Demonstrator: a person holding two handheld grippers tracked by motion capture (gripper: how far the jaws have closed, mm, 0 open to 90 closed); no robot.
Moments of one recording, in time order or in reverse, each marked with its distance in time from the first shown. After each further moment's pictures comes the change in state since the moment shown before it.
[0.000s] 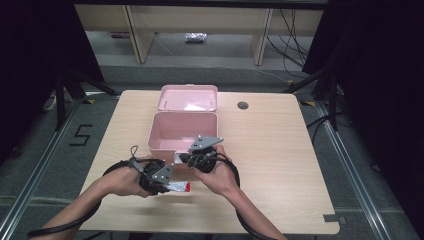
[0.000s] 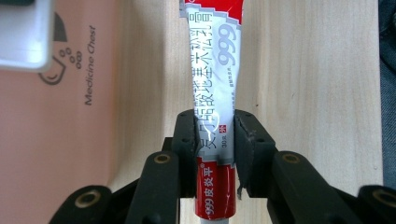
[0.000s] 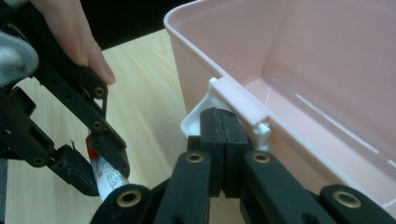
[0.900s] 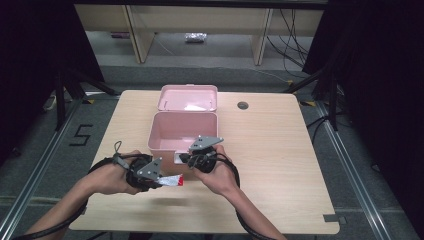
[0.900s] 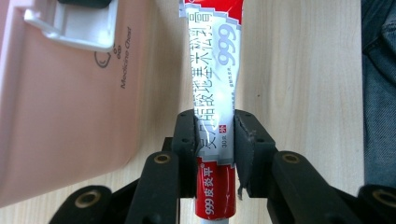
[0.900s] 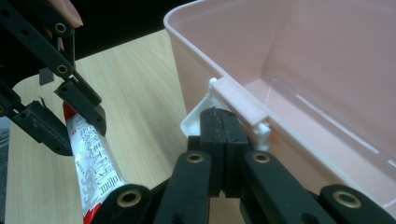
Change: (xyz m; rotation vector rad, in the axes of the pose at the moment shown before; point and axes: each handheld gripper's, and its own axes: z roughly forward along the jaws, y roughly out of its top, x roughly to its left) left arm -0.001 -0.012 -0.032 -0.056 0.047 -0.037; right arm 0.000 0.000 0.000 -0.002 -0.002 0.000
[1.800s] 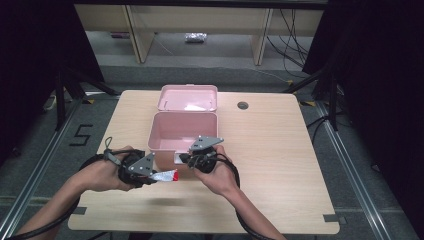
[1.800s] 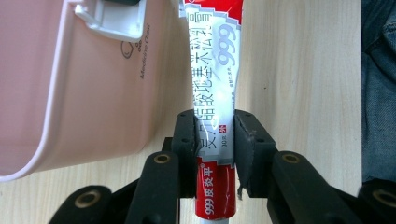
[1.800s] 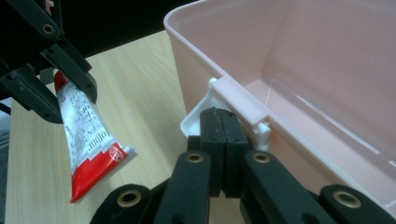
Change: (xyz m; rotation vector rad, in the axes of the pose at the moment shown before) left arm 0.006 -0.006 -0.021 -0.005 0.022 -0.008; right arm -0.001 -0.001 0.001 -0.021 -0.005 -0.019
